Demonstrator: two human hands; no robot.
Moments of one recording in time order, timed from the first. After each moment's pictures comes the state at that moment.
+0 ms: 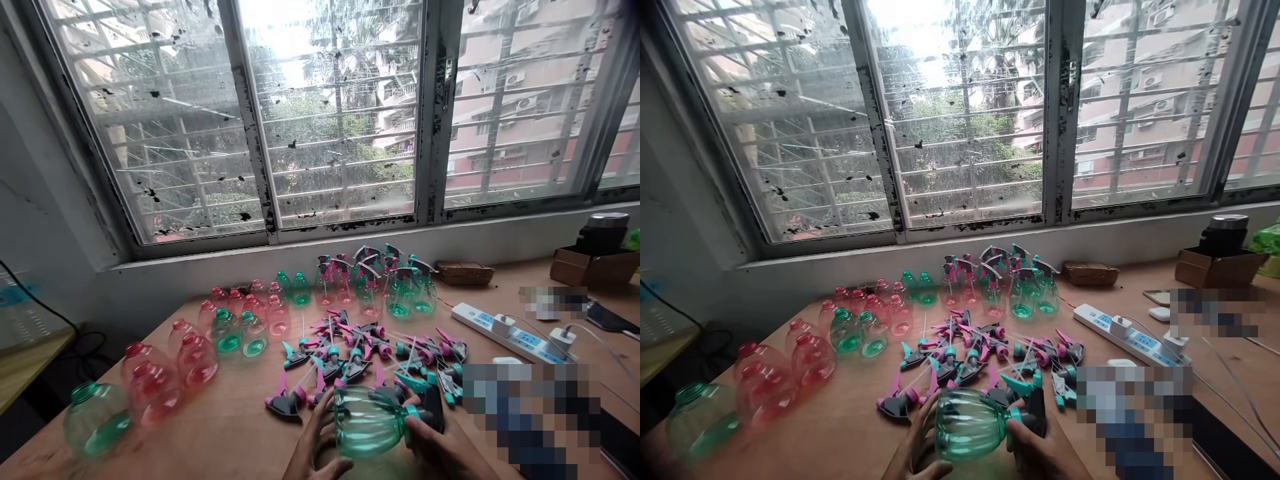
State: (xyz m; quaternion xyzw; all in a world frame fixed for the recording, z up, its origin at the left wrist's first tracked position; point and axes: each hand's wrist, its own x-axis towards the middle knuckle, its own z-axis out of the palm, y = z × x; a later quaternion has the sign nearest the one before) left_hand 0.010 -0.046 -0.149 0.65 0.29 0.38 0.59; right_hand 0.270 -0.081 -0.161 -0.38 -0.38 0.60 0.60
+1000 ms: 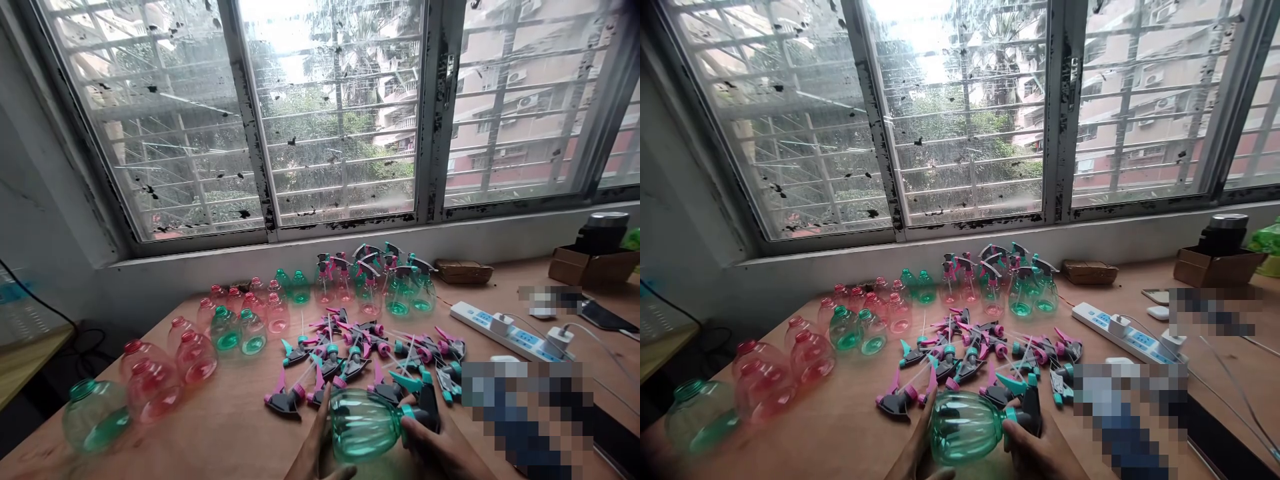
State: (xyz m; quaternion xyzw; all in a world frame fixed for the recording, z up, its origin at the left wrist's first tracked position) left_hand 0.006 -0.041 -0.166 0.71 0.24 0.35 0.56; right_hand 0.273 -0.081 -0.167 -0.41 -0.42 0.56 0.59
